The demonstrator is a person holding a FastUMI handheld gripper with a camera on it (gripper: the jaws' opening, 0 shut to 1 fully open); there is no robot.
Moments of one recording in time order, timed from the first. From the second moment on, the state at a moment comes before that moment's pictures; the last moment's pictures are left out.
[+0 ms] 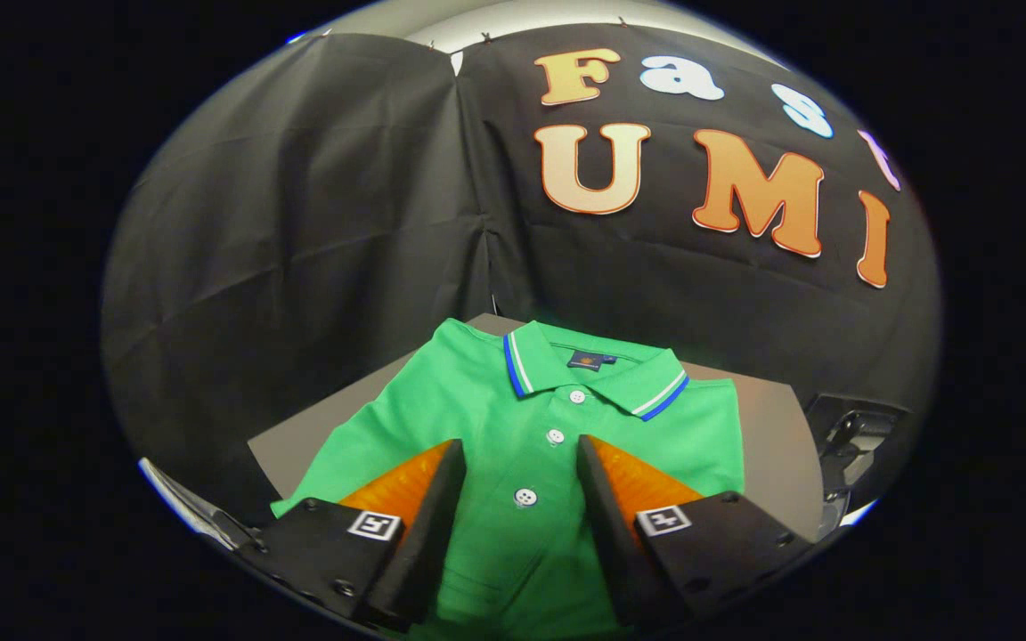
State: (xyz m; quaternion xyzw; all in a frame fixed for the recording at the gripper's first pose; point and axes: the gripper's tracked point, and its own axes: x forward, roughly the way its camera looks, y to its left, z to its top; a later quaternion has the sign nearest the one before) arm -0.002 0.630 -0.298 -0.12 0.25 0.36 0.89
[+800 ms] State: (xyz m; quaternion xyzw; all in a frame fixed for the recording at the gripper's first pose) arm -0.004 0.590 -0.230 -0.03 0.17 0.38 0.91
